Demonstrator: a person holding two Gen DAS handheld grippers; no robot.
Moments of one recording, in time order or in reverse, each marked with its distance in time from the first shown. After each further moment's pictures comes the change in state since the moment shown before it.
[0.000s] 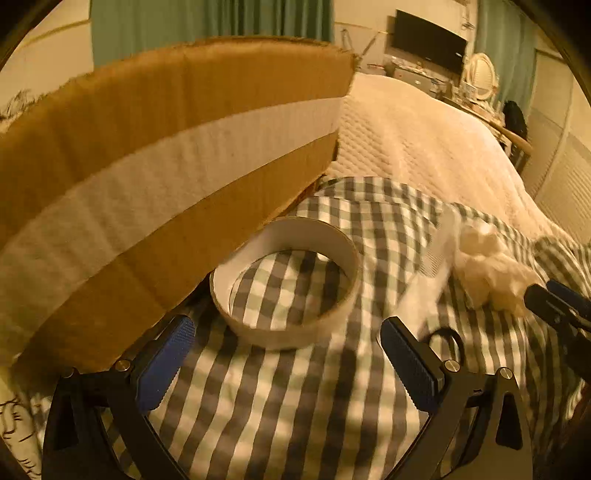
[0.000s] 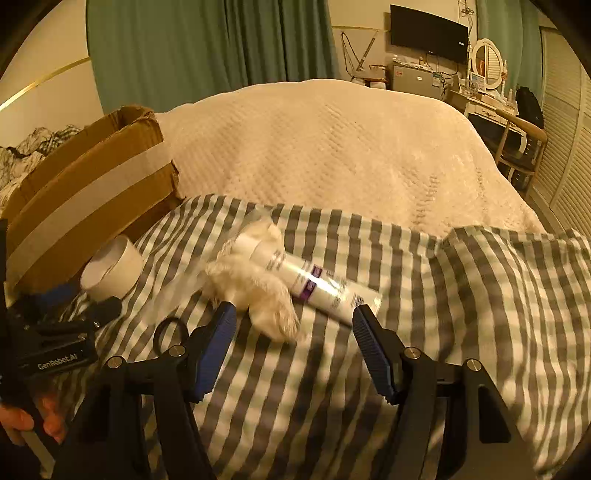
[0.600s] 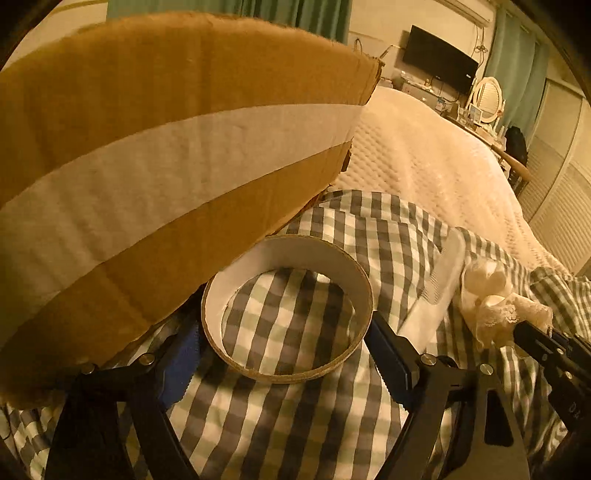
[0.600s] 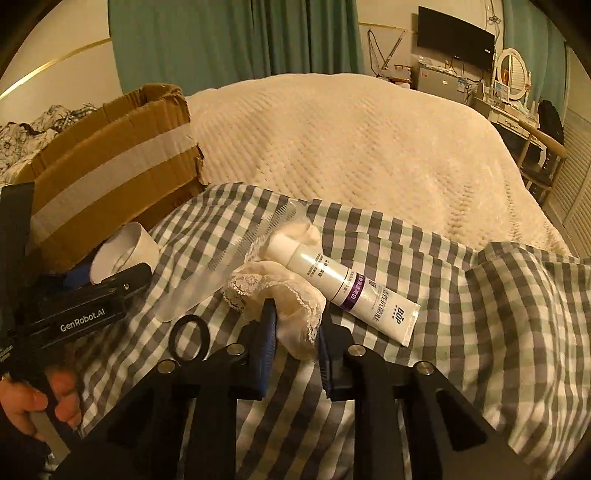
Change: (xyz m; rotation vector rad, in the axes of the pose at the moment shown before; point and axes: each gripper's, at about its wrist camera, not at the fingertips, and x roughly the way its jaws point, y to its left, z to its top) left arm 0.002 0.010 0.005 -0.074 -0.011 -0.056; right arm -0.001 0.021 -0.004 -0.079 0.018 0.032
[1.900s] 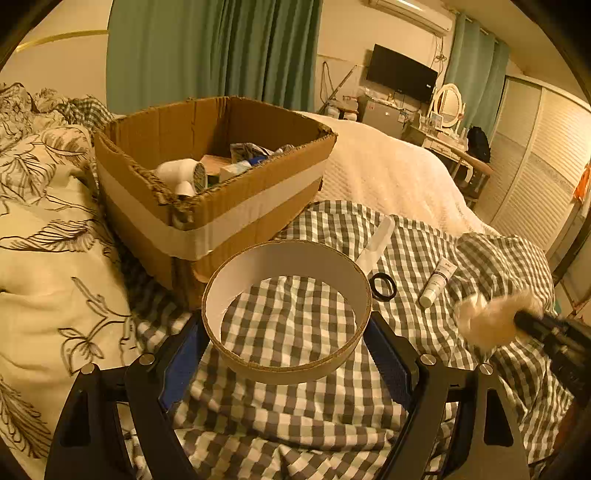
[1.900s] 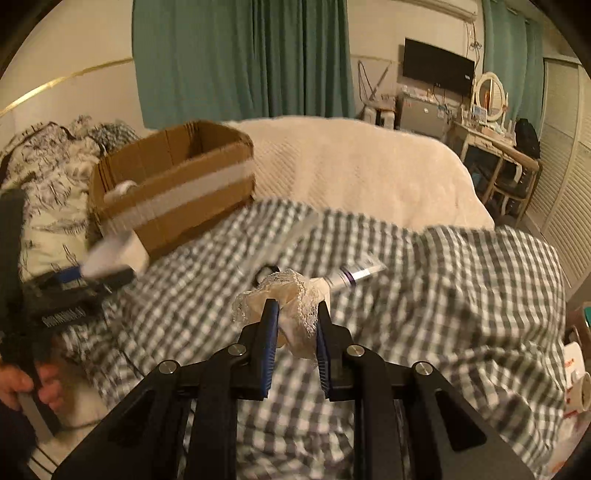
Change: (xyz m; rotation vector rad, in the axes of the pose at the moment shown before) left arm -0.155 0.042 -0.050 0.085 -0.086 -0.090; right arm -0.147 0.047 -0.059 0.004 -0.047 -0.053
